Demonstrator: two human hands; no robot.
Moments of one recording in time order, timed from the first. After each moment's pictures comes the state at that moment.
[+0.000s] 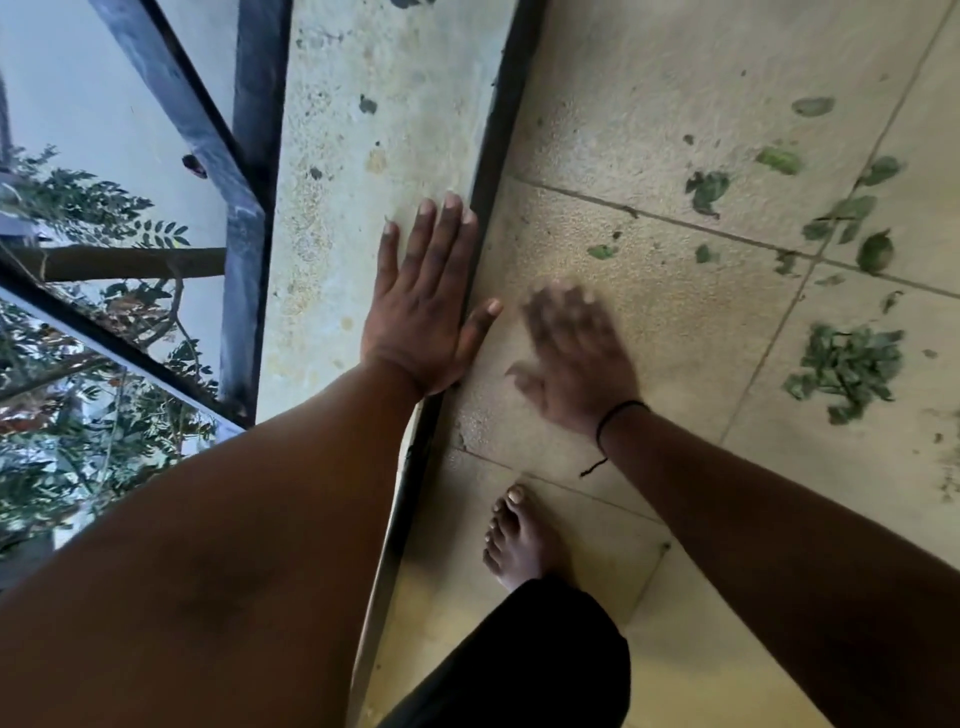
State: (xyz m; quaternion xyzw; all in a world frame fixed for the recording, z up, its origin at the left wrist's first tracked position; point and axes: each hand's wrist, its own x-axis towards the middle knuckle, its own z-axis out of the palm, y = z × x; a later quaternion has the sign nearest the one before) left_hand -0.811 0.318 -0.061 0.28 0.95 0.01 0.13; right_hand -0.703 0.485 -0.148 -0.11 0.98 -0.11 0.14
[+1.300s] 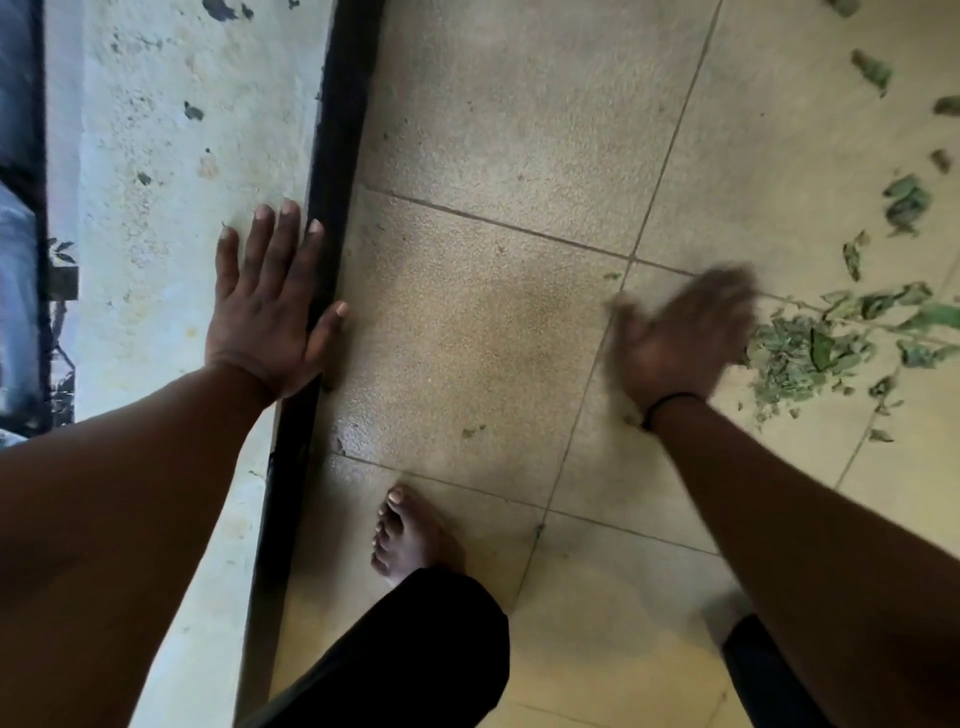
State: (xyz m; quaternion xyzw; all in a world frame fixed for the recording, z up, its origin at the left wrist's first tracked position) left_hand -0.809 0.322 -0.060 0.28 0.95 -0.02 0.13; right_hand -0.664 0.660 -0.118 0.39 0.90 -0.10 0.16
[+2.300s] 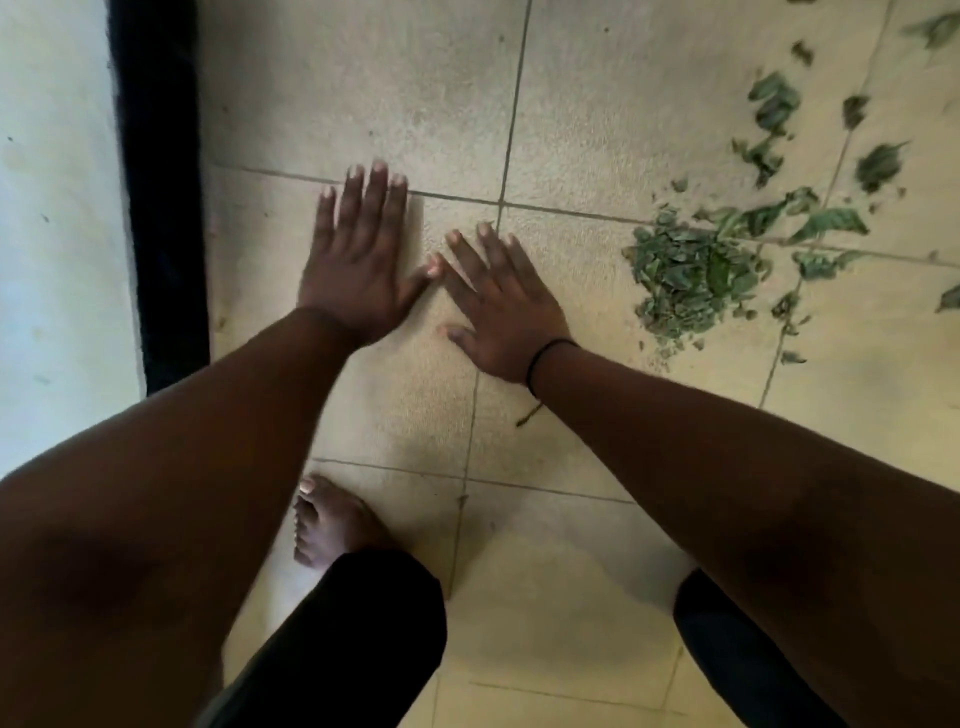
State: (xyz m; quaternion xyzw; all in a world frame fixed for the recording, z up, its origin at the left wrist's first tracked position) left_hand -0.760 0.501 -0.103 0.34 0.92 -0.01 0.19; right_hand -0.648 0.660 -0.134 -0.10 0.98 -0.06 0.18
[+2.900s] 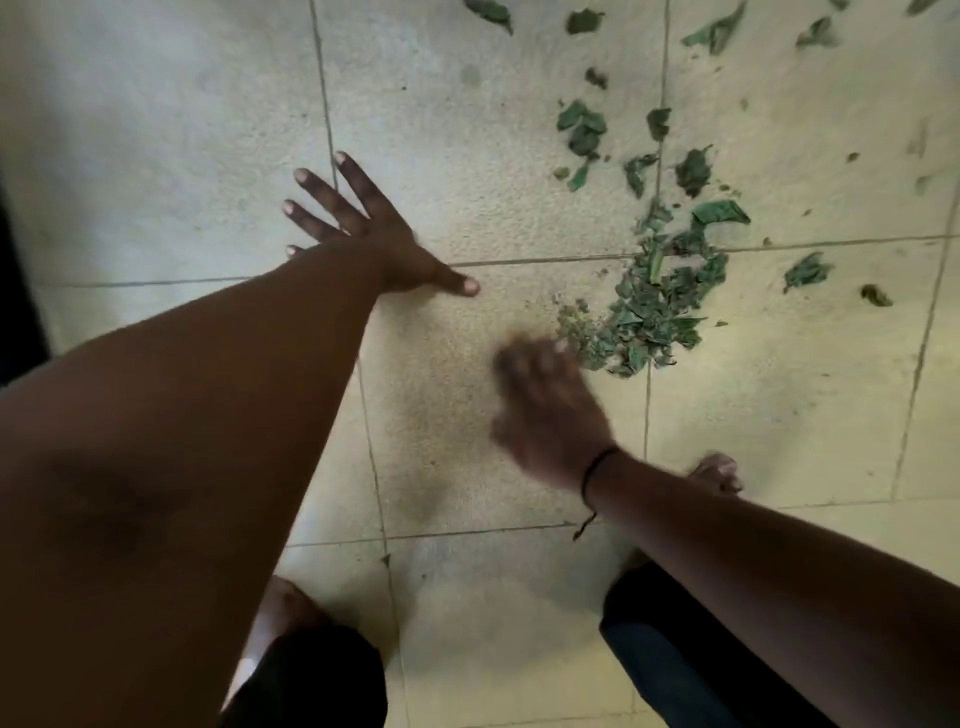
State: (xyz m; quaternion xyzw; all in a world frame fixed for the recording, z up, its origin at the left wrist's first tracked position) left_hand -0.775 0.711 -0.095 0.06 0.87 0.00 0.48; right_hand -0.526 0.768 -0.115 0.06 0.96 -0.12 0.22
